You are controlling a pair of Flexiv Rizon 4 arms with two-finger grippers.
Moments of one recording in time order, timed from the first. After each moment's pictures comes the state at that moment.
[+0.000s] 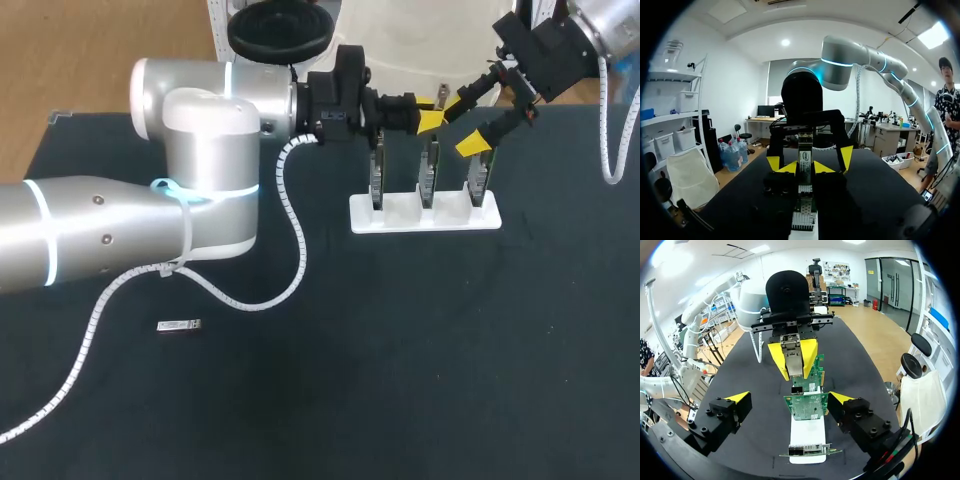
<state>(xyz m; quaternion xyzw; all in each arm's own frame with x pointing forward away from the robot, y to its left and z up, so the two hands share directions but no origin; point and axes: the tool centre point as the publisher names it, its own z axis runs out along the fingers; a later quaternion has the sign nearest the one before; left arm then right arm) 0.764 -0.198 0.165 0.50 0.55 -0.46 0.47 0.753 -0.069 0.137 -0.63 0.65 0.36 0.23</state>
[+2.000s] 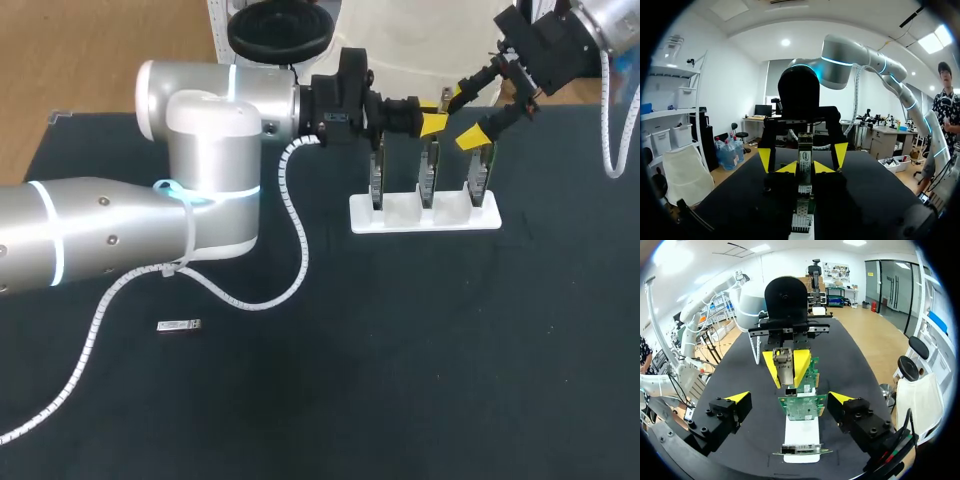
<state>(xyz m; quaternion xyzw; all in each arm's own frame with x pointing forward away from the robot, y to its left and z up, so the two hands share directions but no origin) 0.761 -0.203 0.162 0.50 0.55 -0.48 0.46 0.763 -0.070 0.145 -0.63 0.65 0.35 0.25</state>
